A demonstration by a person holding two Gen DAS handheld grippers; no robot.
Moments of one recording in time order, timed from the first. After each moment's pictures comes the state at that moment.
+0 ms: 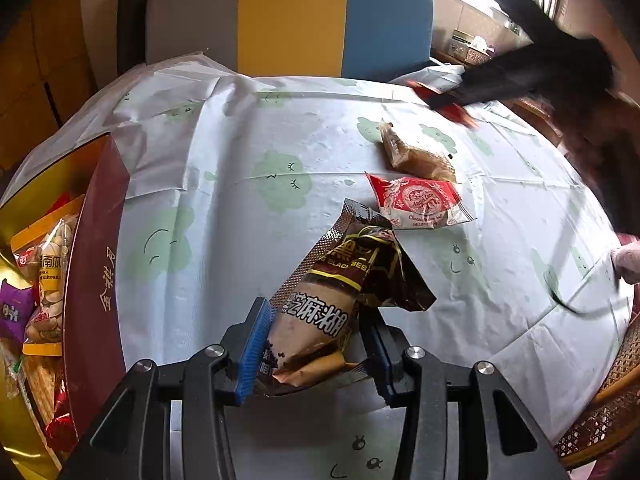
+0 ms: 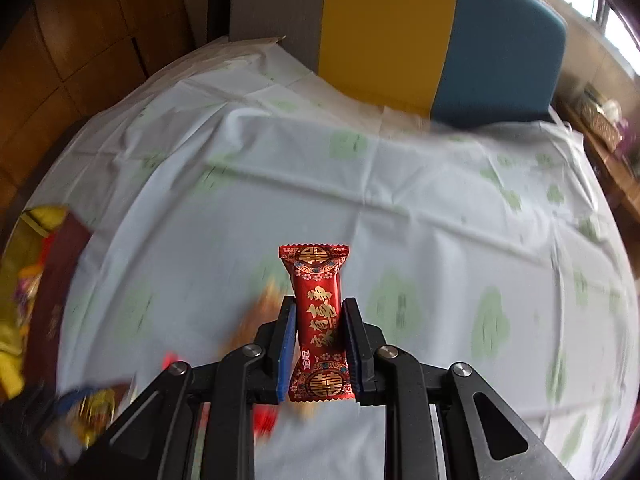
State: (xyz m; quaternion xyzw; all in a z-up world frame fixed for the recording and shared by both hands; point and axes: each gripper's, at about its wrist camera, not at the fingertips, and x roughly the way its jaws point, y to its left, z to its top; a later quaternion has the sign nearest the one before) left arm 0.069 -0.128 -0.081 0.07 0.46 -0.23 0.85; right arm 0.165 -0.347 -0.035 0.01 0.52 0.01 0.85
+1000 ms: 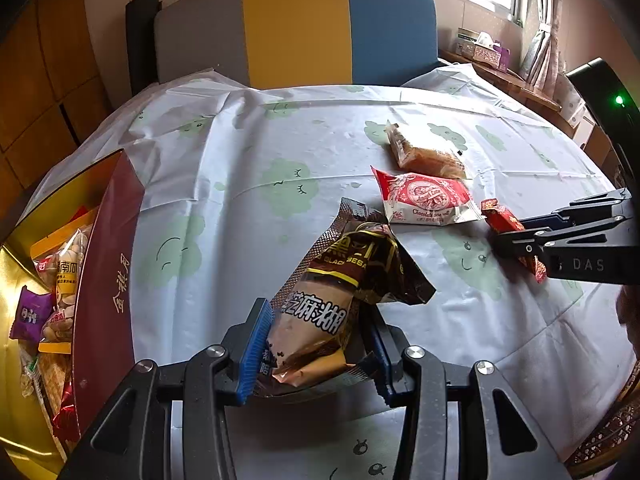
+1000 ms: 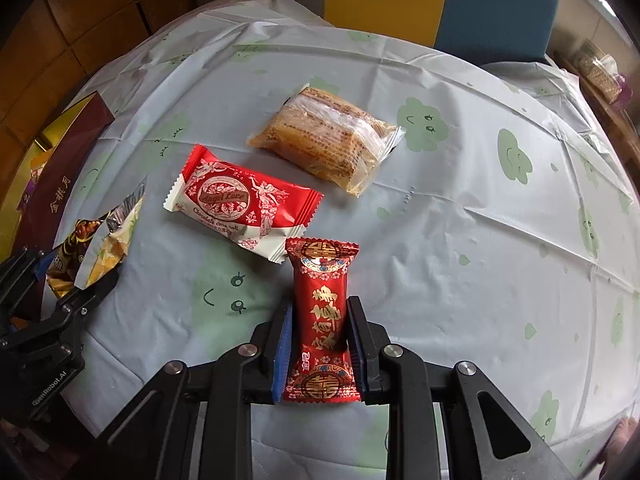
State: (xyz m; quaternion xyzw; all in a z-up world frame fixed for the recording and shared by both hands) left arm 0.058 -0.137 -0.085 0.11 0.44 -0.19 0.87; right arm 0.076 -0.324 -0.095 0.02 0.57 0.00 0.82
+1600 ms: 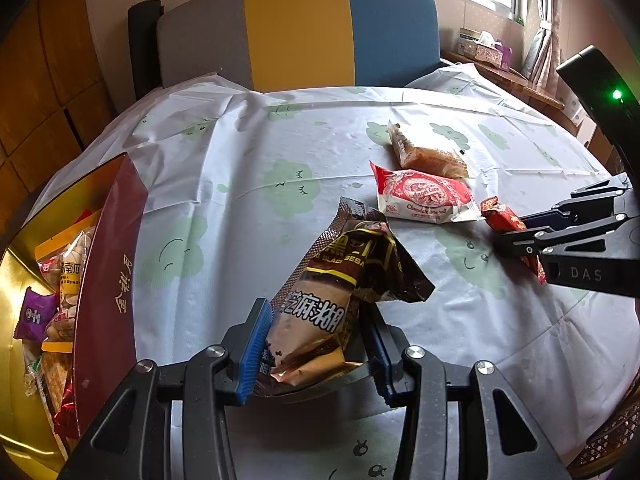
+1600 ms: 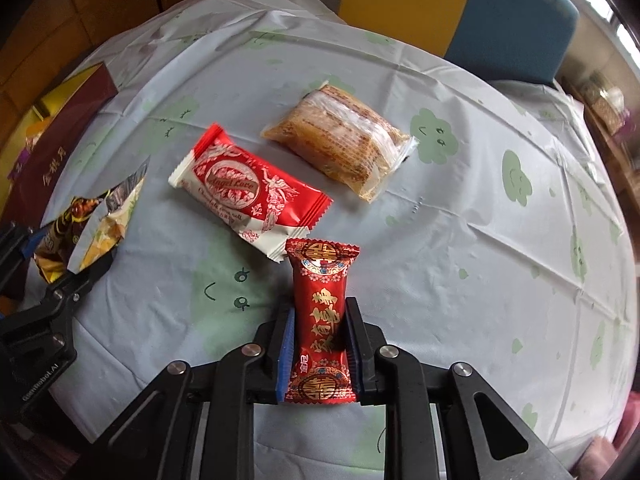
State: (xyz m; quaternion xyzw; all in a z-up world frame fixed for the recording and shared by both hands) left arm 0.057 -0.140 -0.085 0.12 0.43 -0.19 0.88; right arm 0.084 -0.299 -0.096 -0.06 0.57 0.00 0.82
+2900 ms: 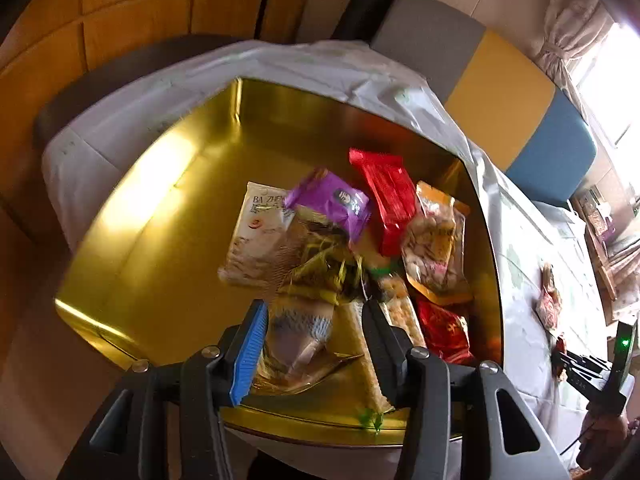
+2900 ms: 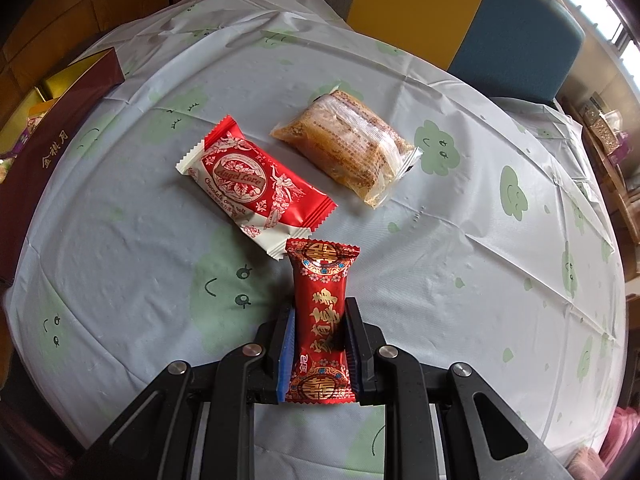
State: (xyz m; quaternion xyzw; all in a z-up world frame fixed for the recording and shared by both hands) left arm 0.067 0.120 -0.057 -0.15 0.48 0.01 0.86; right arm 0.079 -0.297 -0.096 -0.08 0.56 0.00 0.82
